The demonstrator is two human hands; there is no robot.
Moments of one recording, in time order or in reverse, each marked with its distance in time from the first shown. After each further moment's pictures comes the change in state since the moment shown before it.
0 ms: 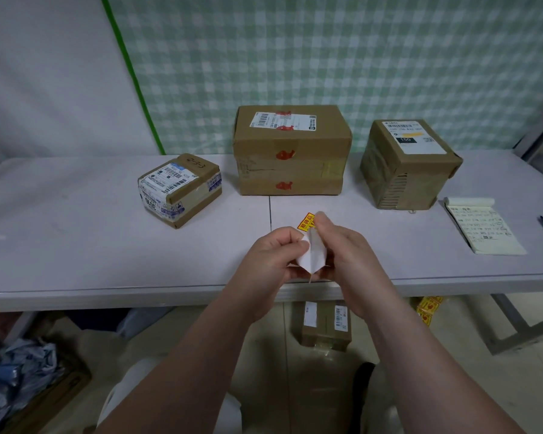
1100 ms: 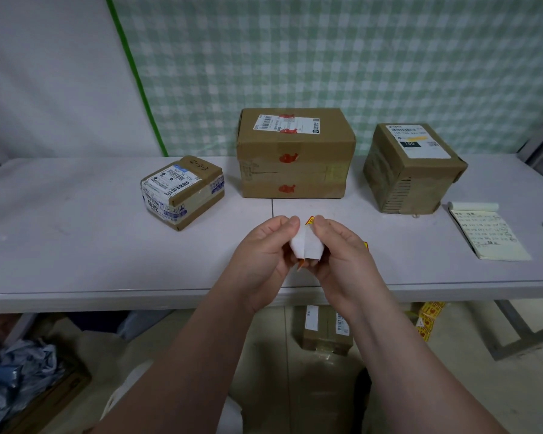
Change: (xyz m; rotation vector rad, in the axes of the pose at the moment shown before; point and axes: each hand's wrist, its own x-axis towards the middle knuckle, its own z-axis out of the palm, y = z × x) left_hand 0.014 0.003 -0.009 -0.243 0.017 0.043; right_hand 0.003 -0.004 0.020 0.389 0.003 -0.029
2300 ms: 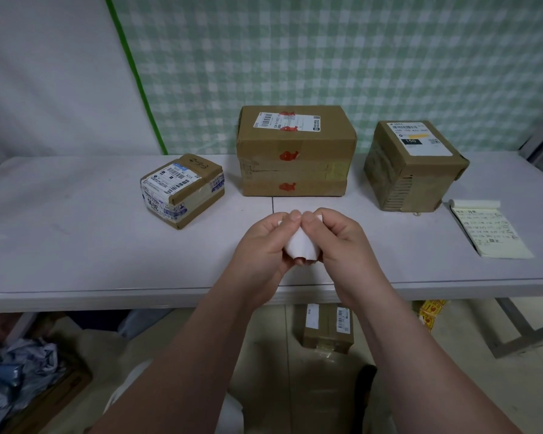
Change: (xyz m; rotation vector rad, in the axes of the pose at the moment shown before) left_hand -0.003 0.009 0.006 0.104 0.061 0.007; right_hand 0.006 -0.005 -0.002 -0.421 -0.058 -0.216
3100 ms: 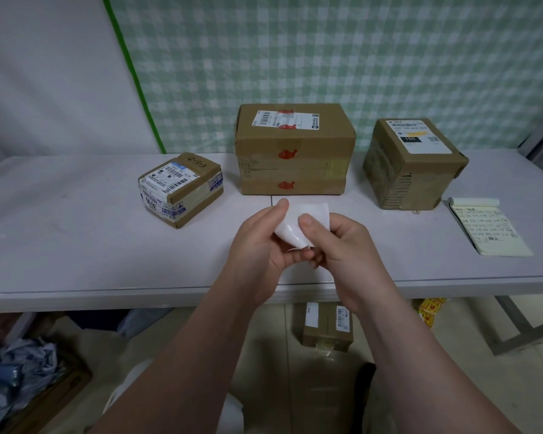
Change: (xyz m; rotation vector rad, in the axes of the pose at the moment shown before) left_hand -0.004 0.008 0.005 -0.166 0.079 -0.035; right_hand -0.007 -0.003 -0.003 0.037 0.036 0.091
